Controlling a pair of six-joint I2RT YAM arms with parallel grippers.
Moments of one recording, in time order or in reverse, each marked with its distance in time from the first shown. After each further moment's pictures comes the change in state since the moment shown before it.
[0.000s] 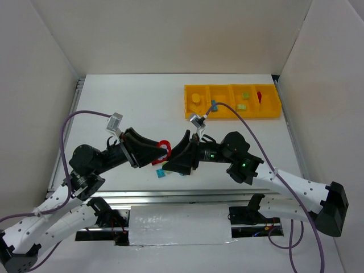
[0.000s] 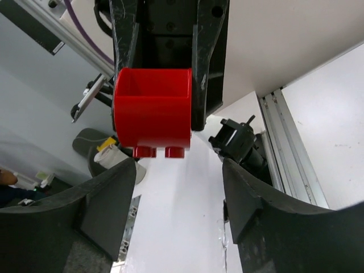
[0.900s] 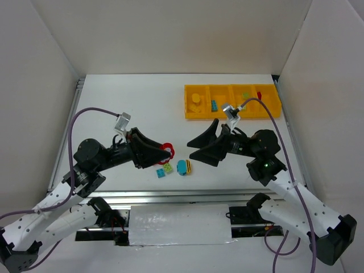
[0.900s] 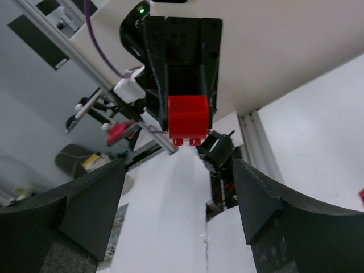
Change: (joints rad) left arm 0.000 0.041 0.063 -0.155 0.037 0.140; right arm -0.378 -0.208 -0.047 -0.012 -0.260 0.069
